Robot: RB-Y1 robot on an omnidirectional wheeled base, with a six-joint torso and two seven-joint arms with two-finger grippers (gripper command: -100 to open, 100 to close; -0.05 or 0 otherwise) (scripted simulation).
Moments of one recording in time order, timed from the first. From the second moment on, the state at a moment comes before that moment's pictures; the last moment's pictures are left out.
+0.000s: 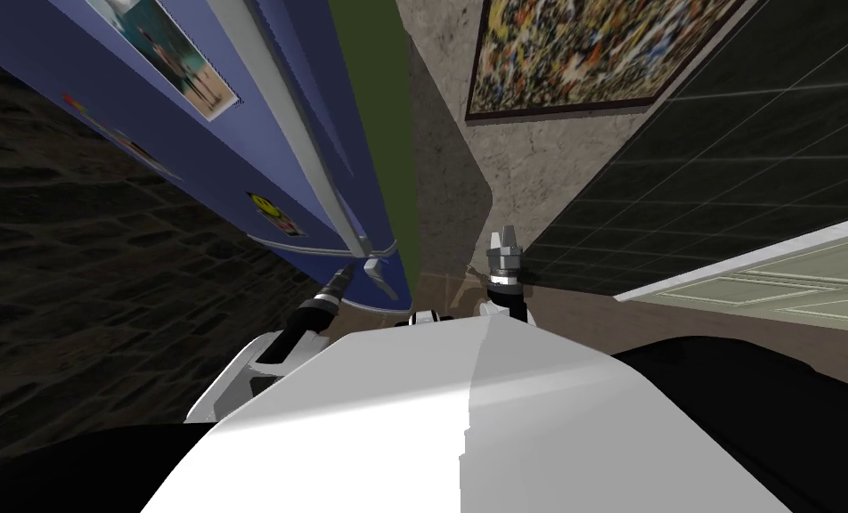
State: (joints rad) left arm 0.62 0.59 0.03 -2.48 -0.01 0.41 -0.16; right arm 0.53 0.00 0.03 -2.28 0.06 -0.56 0.08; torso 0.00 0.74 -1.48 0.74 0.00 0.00
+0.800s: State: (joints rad) left arm 0.64 0.60 0.05 -2.61 -0.01 0.43 -0.17; right arm 0.53 0.00 0.02 -2.28 0.06 -0.56 0.08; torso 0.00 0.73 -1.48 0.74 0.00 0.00
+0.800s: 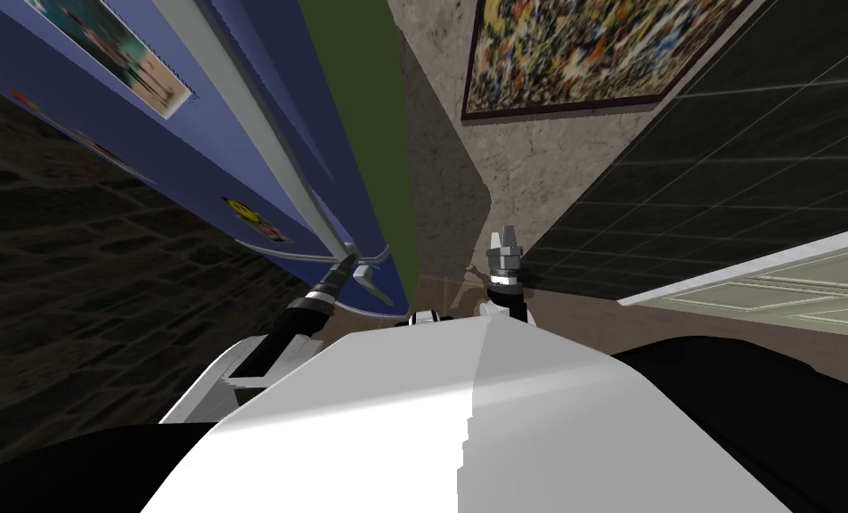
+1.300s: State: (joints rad) left arm 0.64 0.64 0.03 -2.61 0.01 0.41 -0.17; right arm 0.53 0.00 0.02 -2.28 0.06 -0.56 0.08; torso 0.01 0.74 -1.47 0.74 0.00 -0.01
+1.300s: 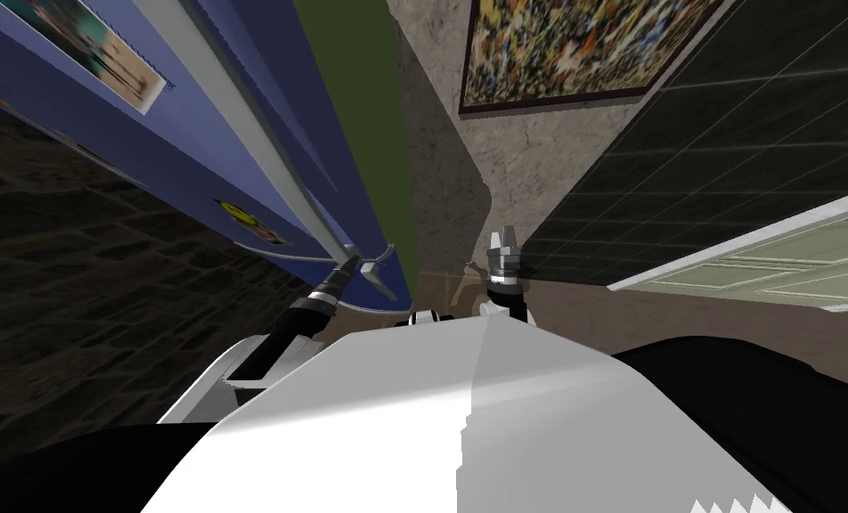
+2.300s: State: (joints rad) left arm 0.63 0.78 -0.01 -2.61 0.08 0.33 -0.16; right arm 0.53 0.00 0.02 -2.28 0.06 -0.56 0.08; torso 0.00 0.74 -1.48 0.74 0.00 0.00
